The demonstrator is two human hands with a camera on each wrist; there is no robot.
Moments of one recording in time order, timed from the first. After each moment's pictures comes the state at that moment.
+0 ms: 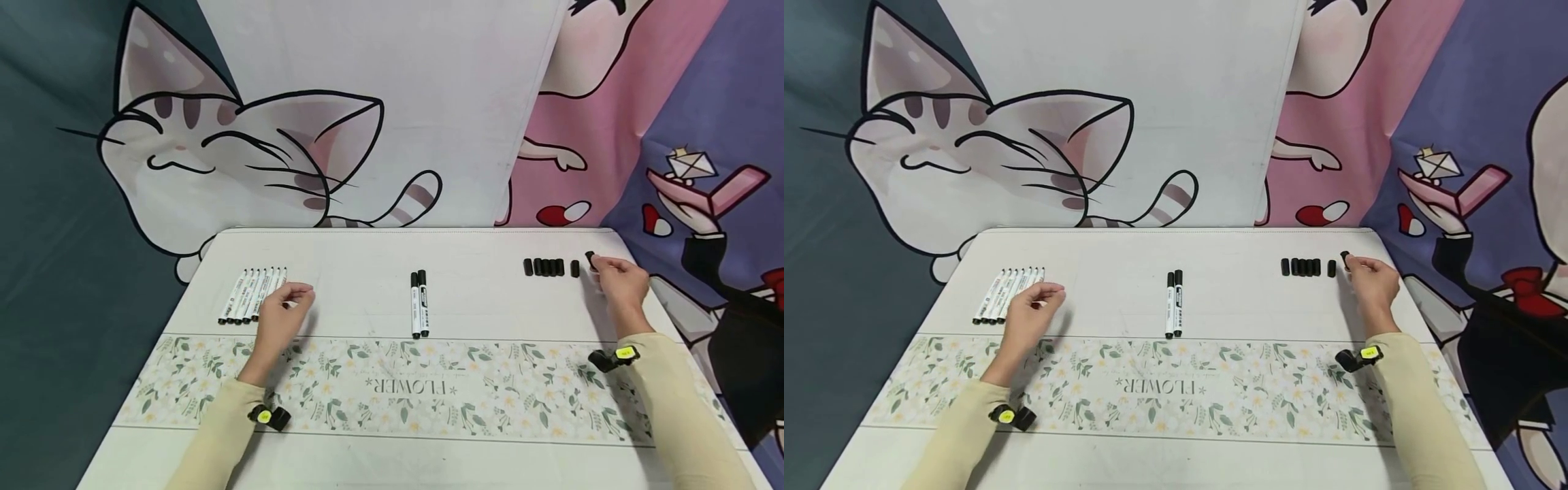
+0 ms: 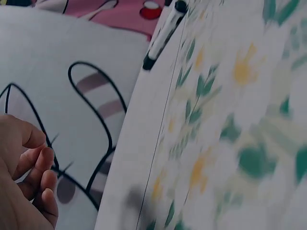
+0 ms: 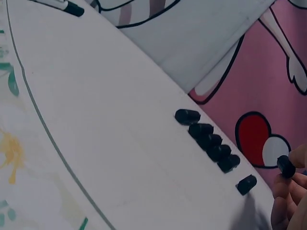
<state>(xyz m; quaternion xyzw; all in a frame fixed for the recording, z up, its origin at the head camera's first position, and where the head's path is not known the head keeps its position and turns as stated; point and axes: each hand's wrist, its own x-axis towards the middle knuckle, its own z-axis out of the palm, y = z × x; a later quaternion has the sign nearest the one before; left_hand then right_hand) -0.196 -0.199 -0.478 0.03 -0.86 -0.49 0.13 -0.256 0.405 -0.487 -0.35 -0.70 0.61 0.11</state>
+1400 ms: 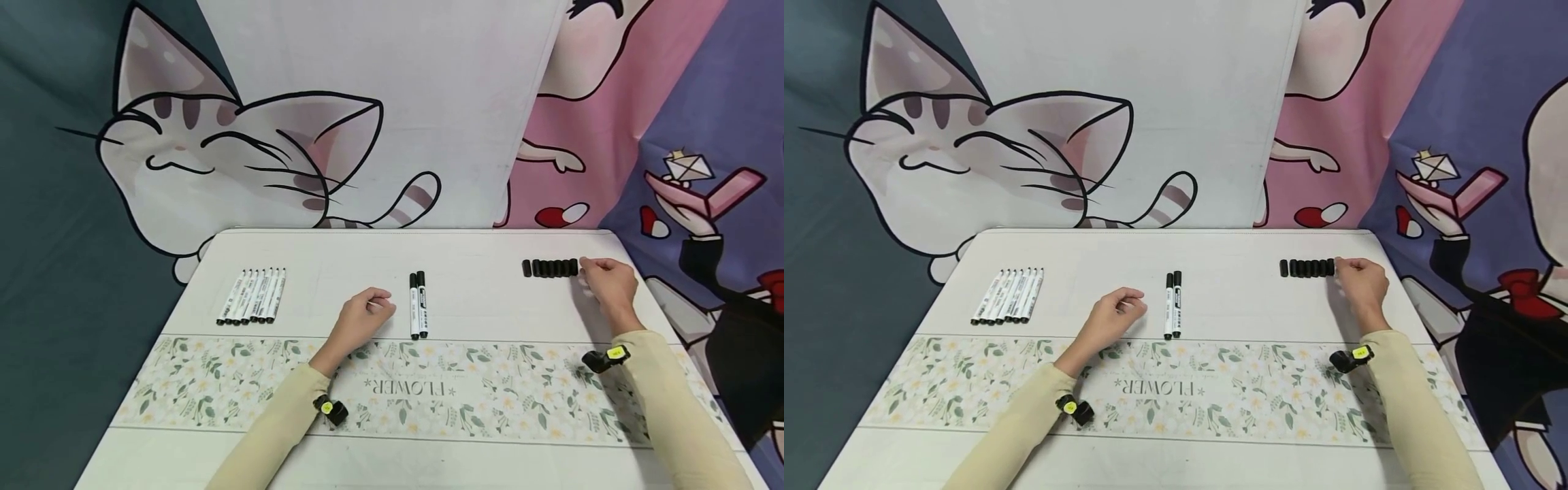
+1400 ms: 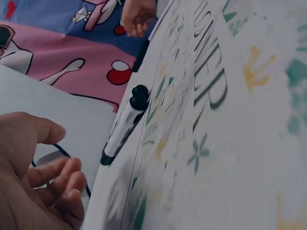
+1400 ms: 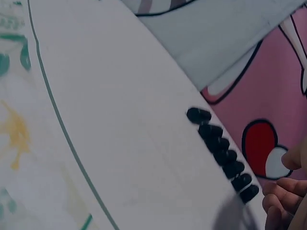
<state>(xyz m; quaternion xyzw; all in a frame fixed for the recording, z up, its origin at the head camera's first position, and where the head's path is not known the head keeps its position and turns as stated) -0.207 -0.085 -0.493 -0.07 -0.87 -0.49 -0.03 -0.257 0.396 -0.488 -0.31 -0.84 0.44 0.07</state>
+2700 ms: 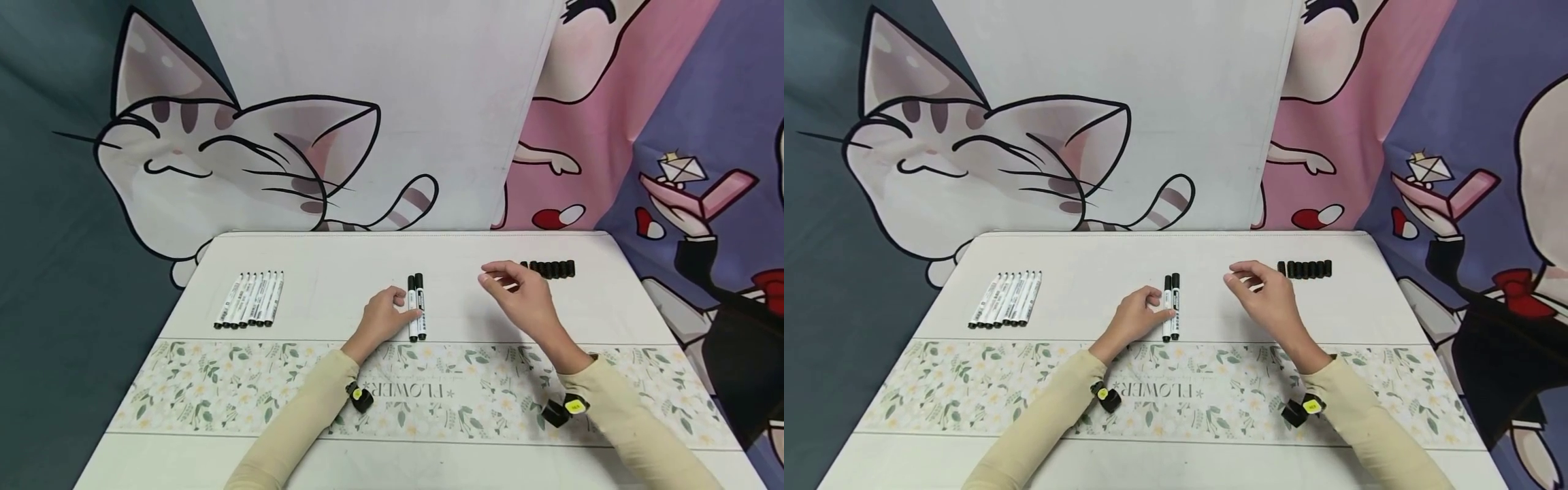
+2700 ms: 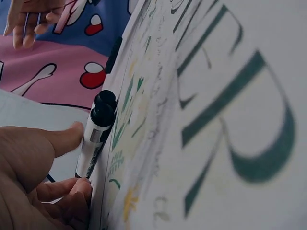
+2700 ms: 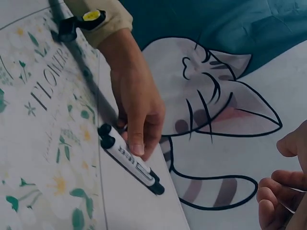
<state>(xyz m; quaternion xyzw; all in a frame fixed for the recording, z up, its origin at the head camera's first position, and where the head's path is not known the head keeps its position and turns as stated) -0.226 -0.040 -0.506 -0.06 -0.91 -0.41 -0.05 -0.192 0.229 -0.424 0.08 -0.89 0.43 0.12</state>
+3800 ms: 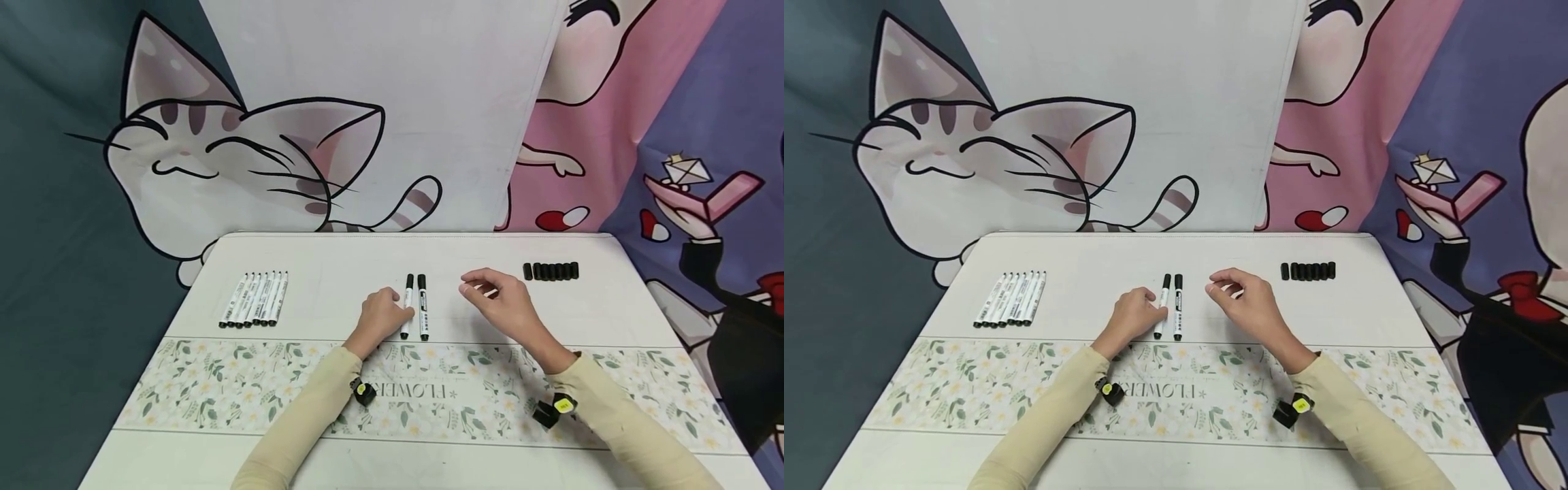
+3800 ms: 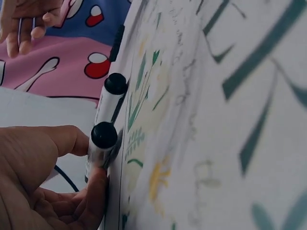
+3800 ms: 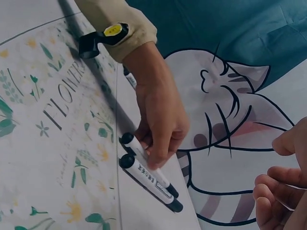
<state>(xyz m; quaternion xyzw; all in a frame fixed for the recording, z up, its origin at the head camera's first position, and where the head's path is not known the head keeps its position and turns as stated) -0.230 -0.044 -0.498 -0.02 -0.94 -0.35 -0.05 -0.196 0.203 -0.431 0.12 -0.89 0.43 0.08</state>
